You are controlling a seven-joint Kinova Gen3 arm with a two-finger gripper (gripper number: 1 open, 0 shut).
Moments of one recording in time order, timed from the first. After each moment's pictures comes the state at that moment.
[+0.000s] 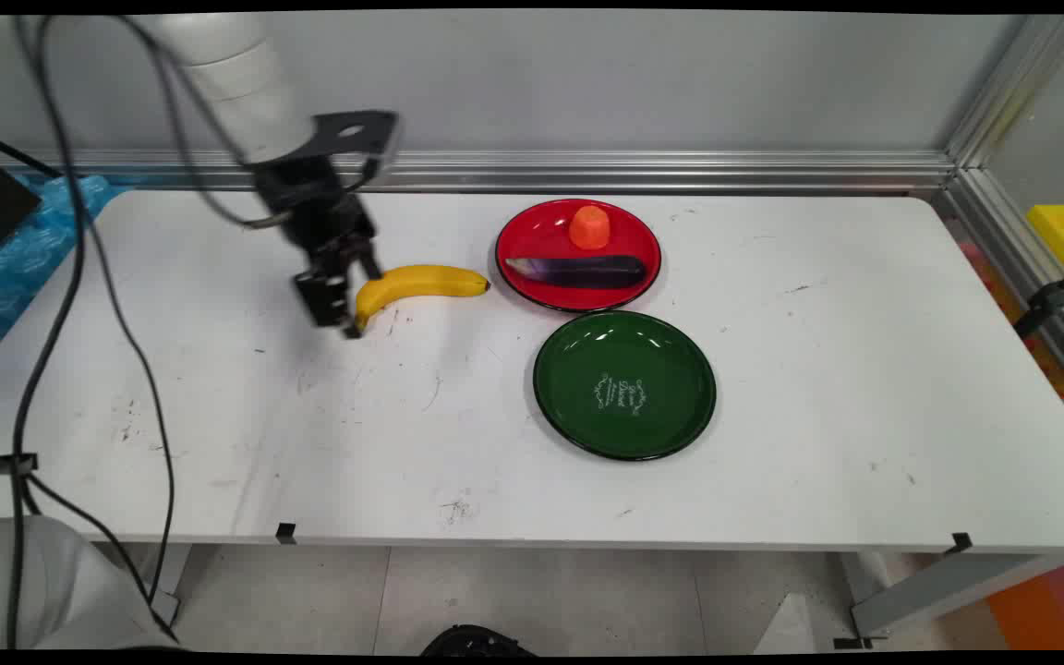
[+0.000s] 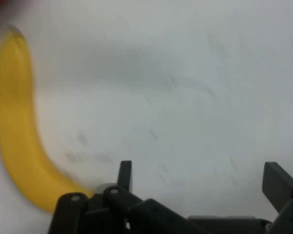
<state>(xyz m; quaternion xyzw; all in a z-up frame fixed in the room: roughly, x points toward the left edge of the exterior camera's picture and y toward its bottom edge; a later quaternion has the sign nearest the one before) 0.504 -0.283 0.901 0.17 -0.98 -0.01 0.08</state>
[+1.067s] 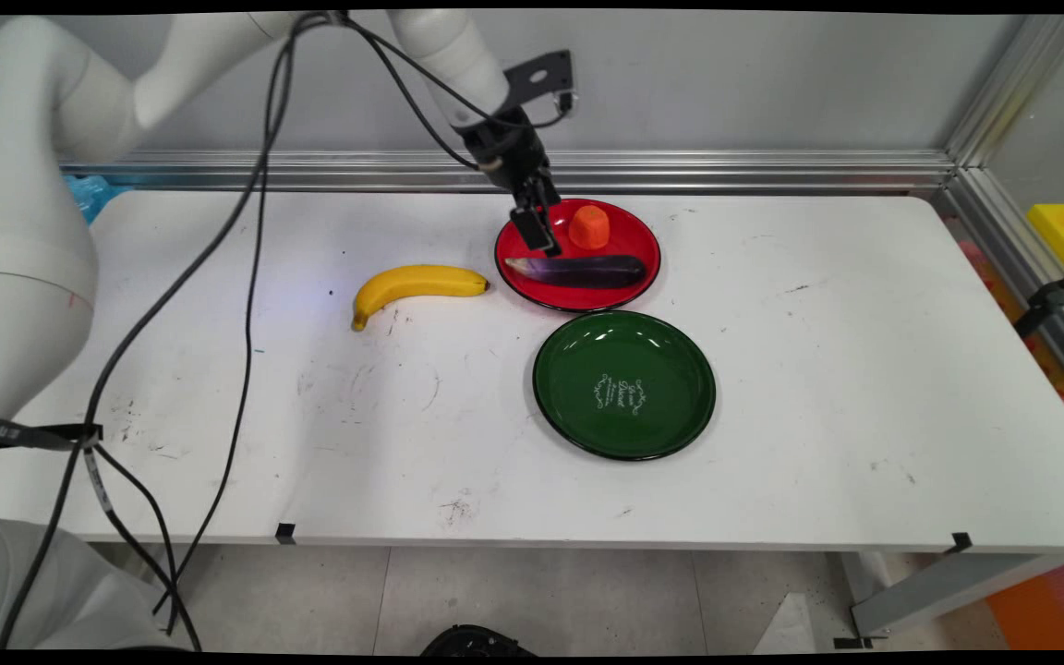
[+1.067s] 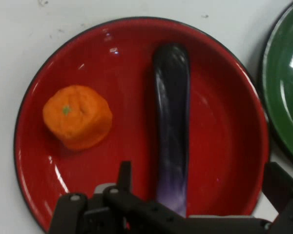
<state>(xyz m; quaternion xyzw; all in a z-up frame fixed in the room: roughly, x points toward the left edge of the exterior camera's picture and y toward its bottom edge) 0.423 -0.451 0.856 0.18 -0.96 0.09 0.20</state>
